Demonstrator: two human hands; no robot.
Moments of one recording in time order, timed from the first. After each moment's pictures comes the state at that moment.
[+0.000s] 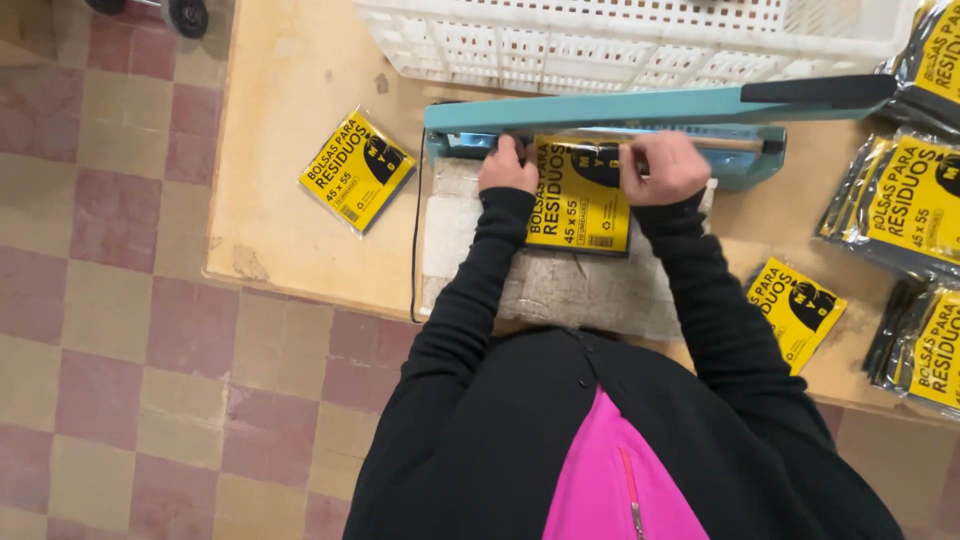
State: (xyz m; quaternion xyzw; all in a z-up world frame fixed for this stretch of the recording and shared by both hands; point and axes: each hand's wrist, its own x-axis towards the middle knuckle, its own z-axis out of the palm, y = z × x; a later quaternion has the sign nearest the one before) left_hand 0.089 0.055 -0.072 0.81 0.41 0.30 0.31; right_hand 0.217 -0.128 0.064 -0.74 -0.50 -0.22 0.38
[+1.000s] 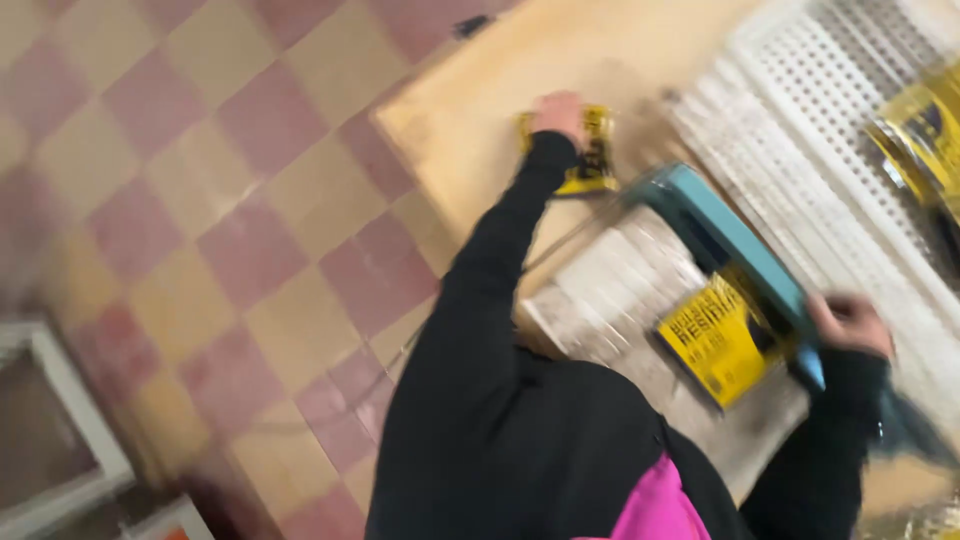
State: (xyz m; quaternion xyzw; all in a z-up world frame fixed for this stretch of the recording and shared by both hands) left_hand -0.063 0.315 -0.114 0.81 0.58 0.11 0.07; right_hand 0.369 -0.086 -0.028 -0.84 -0.47 0.22 0.14
